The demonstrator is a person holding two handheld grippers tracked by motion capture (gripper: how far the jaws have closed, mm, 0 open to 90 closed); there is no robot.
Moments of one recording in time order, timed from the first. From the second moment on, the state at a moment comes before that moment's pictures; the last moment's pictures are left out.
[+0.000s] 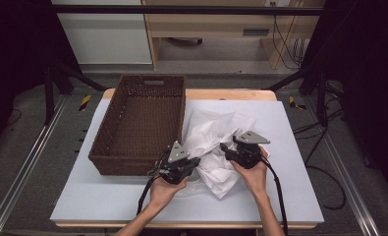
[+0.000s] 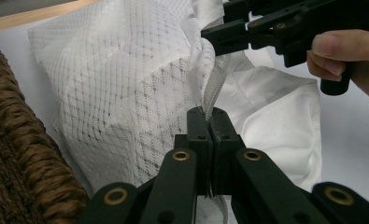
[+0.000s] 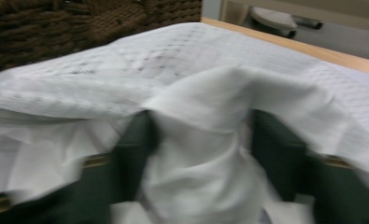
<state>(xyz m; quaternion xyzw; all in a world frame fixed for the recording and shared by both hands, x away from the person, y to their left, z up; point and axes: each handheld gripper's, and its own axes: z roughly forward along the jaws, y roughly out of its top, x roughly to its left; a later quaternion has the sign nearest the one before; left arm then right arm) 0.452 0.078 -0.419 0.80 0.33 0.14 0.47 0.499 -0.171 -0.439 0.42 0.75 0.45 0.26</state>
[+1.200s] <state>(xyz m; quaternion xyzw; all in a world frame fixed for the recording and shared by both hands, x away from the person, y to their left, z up) 0.439 0.075 -0.406 0.80 0.32 0.13 0.49 0.488 -0.111 -0.467 0.40 0.77 0.42 0.26</state>
